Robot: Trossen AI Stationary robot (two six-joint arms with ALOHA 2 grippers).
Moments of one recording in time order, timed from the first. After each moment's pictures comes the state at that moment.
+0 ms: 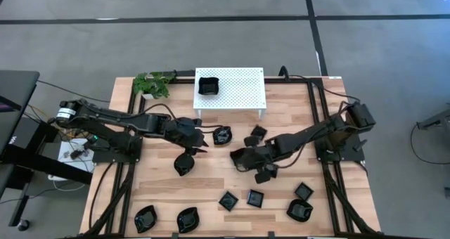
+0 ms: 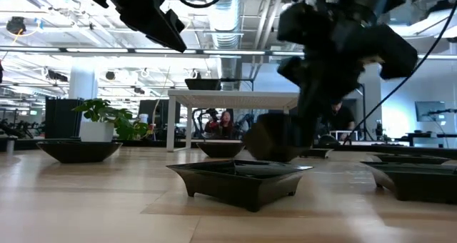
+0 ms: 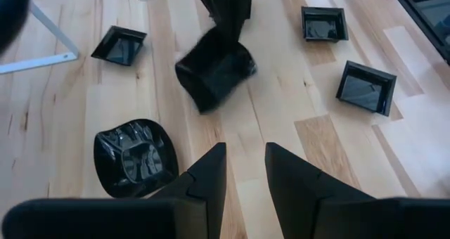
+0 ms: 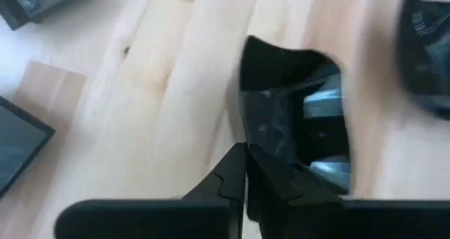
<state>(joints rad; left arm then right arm) -0.12 1.29 0.90 -0.35 0.05 0.18 0.26 1.65 0.99 -0.40 0.11 -0.08</state>
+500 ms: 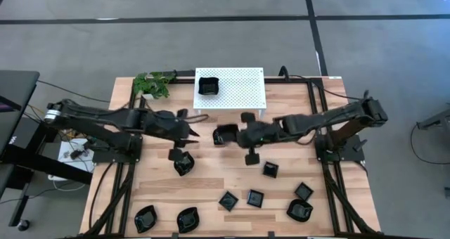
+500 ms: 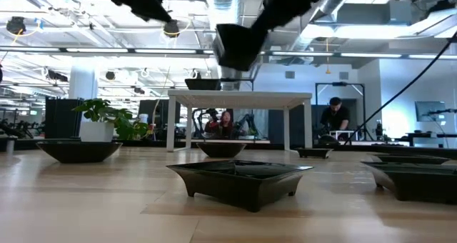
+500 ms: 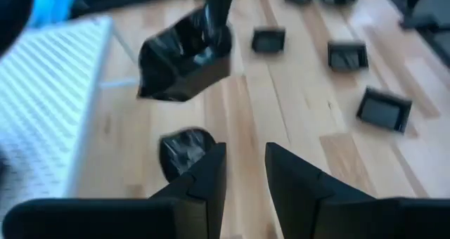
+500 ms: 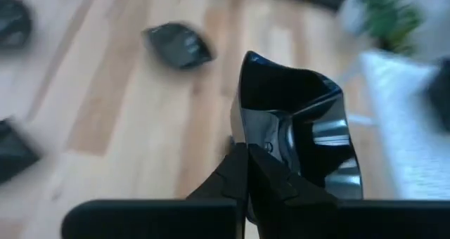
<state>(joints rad) -0.12 1.06 0.90 -0.46 -0.10 0.17 0.15 1.49 1.18 -0.39 0.25 -0.16</state>
